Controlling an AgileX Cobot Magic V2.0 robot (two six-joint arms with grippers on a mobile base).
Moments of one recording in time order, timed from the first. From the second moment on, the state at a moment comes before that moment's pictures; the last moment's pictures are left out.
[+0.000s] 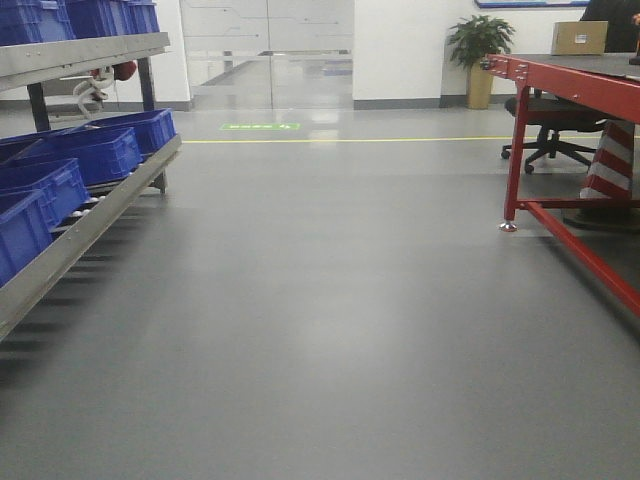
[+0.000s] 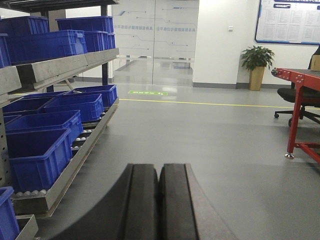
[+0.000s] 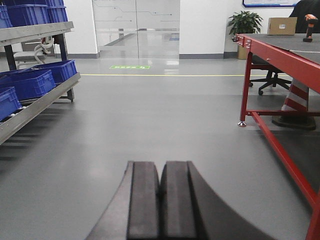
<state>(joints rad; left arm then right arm) 0.05 0.00 0.00 0.05 0.00 -0.05 -0.04 0.00 0.00 0.10 0.10 -0.02</state>
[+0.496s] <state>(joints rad) 0.05 0.00 0.00 0.05 0.00 -0.05 -0.04 0.00 0.00 0.10 0.10 -0.02</state>
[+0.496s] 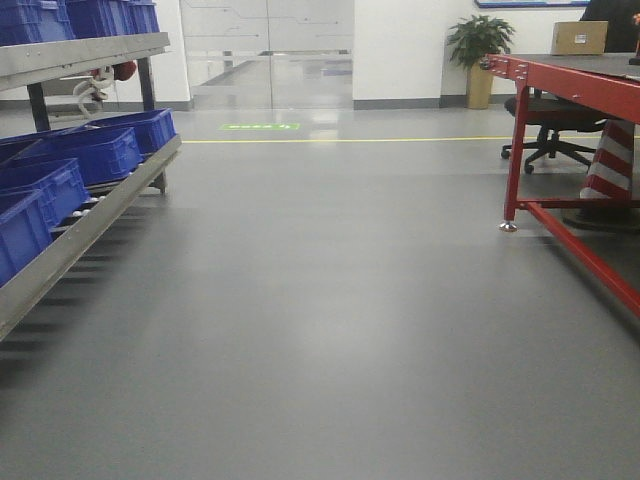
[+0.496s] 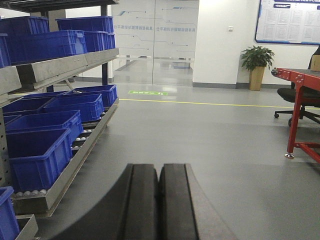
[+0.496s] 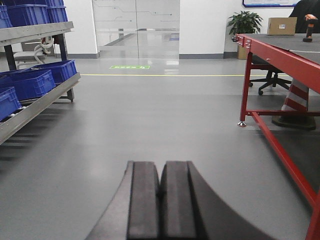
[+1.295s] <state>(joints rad) 0.05 0.00 0.00 0.05 0.00 -0.05 -0.04 0.00 0.00 0.10 0.10 -0.02</state>
